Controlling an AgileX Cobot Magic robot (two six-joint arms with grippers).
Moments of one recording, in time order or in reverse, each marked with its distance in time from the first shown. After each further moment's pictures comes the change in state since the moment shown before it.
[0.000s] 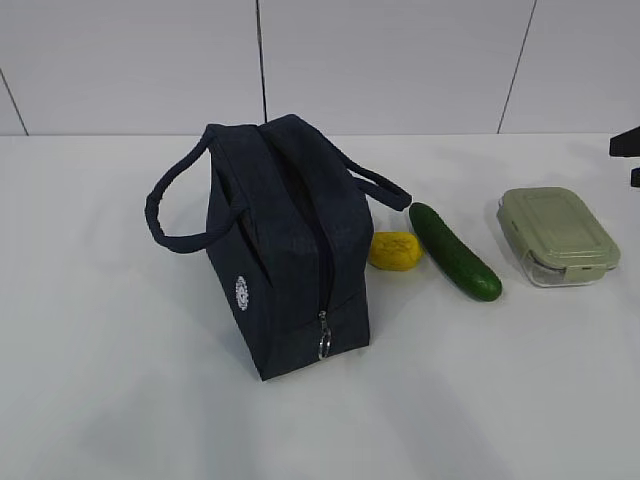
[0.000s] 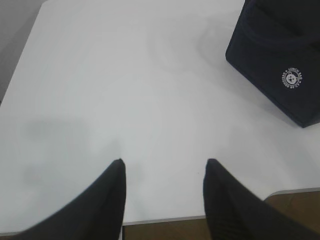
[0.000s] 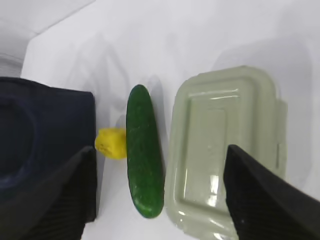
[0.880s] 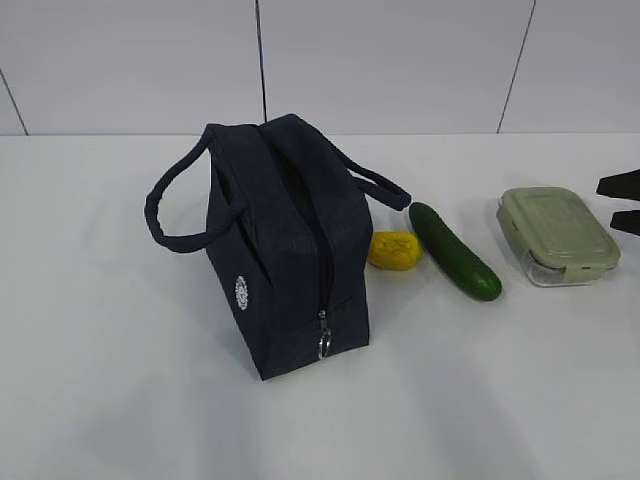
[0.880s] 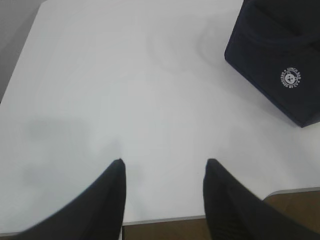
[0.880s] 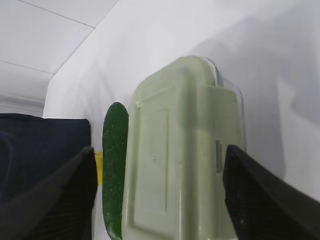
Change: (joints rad) left arm 0.000 0.000 0.000 0.000 0.000 0.000; right arm -0.046 0.177 0.091 0.239 -0.019 -0.191
